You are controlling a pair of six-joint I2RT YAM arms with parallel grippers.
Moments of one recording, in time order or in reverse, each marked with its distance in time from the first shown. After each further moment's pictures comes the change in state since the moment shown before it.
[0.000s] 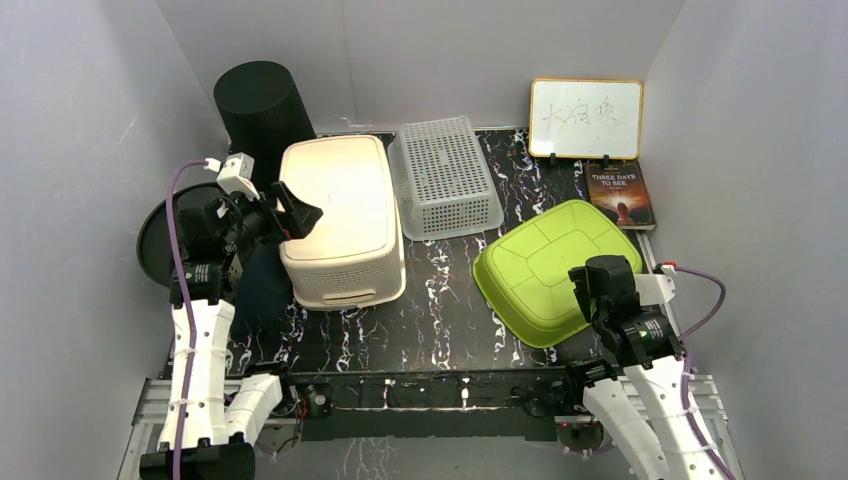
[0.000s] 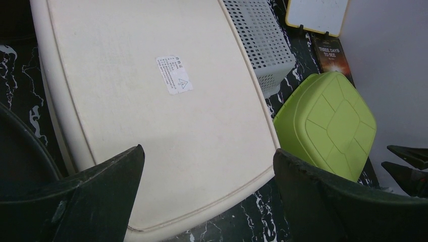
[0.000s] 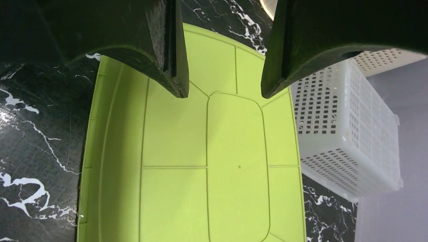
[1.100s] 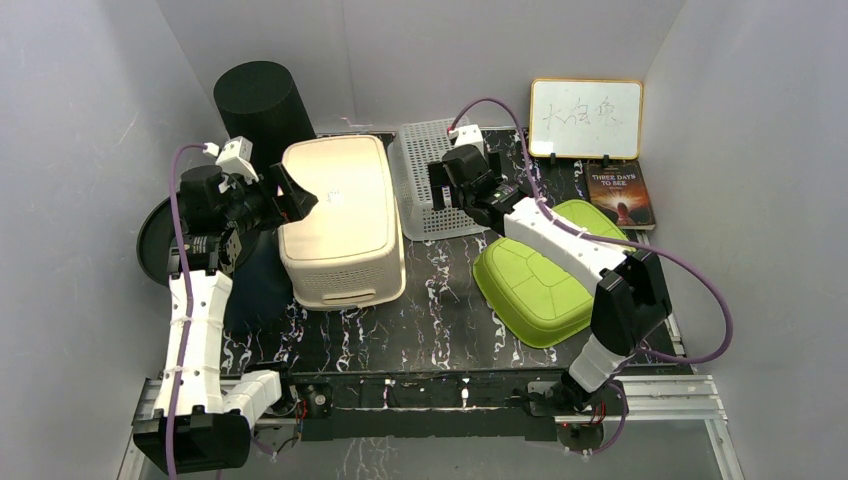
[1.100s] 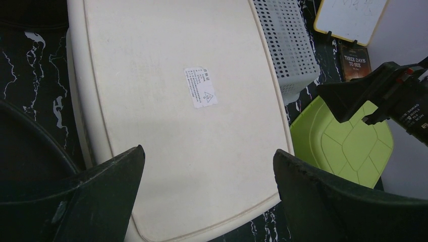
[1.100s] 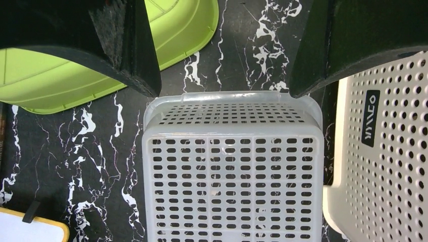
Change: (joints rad) left arm -0.009 0.143 0.128 -0.082 -0.104 -0.003; right arm 0.402 1.125 0.706 0.581 -0.025 -1.087
